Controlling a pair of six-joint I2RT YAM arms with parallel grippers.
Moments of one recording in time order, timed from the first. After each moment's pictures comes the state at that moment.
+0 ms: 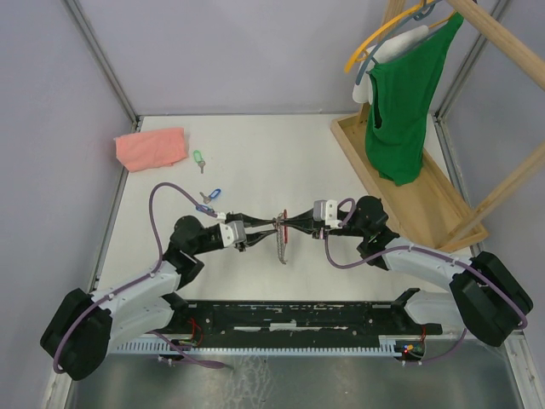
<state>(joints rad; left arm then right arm) -0.62 0.96 0.29 0.82 0.73 0.25 0.67 1.24 0.48 0.86 -0.84 -0.28</state>
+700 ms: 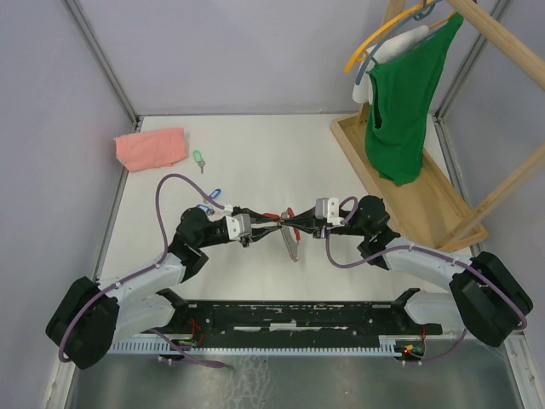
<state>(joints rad) -0.62 1.05 0.35 0.81 0.76 0.25 0.67 1.24 0.48 0.88 -0.86 -0.24</state>
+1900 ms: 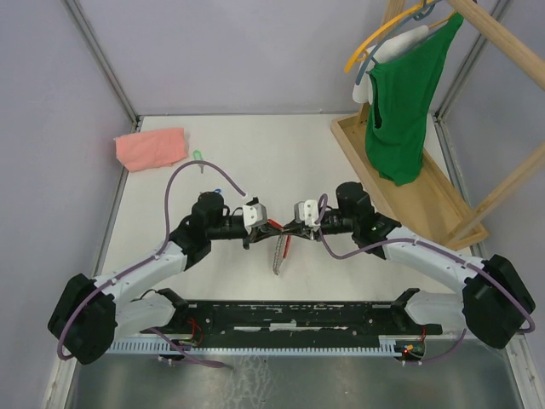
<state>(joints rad) -0.62 1.08 0.52 0.28 0.77 0.32 0.70 1.22 0.66 0.21 -0.82 -0.55</state>
